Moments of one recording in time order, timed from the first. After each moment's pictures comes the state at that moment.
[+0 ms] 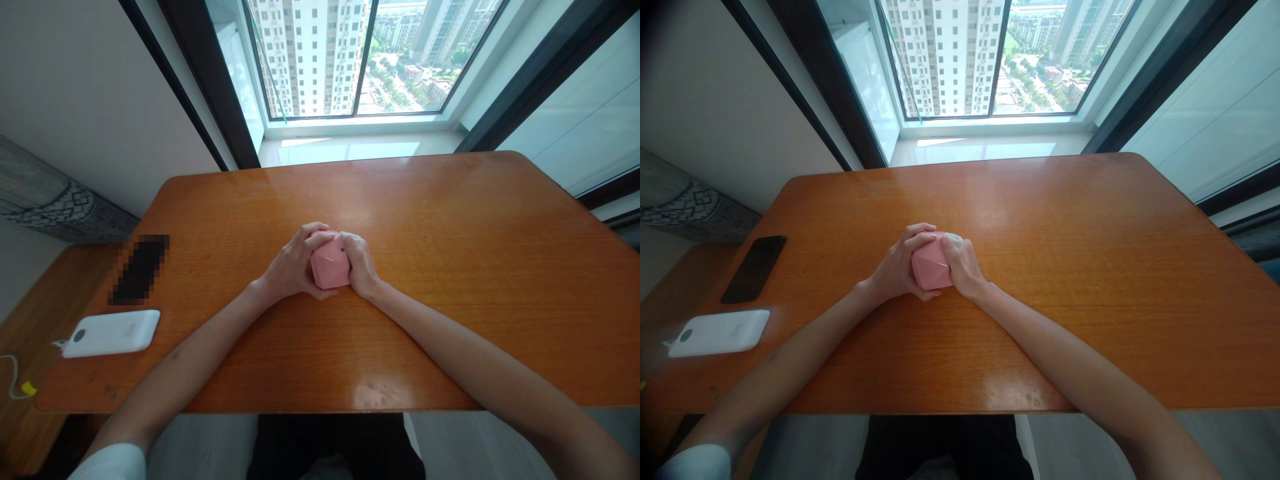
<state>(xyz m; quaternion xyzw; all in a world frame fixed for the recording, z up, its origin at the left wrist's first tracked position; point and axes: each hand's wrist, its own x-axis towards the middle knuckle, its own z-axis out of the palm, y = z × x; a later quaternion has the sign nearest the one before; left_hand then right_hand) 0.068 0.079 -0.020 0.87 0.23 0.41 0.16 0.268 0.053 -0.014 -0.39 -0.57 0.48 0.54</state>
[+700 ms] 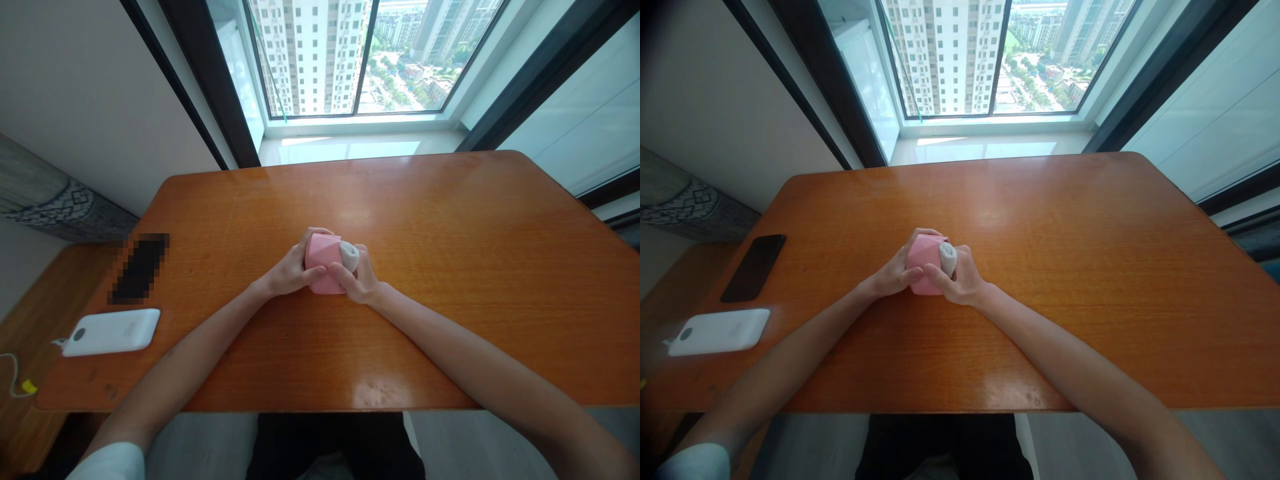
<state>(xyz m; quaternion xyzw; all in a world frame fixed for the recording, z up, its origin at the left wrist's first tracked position) 0.068 0.075 -0.013 0.75 0.26 0.37 0.49 0.273 0.041 -0.001 -0.36 -0.72 0.35 0.48</state>
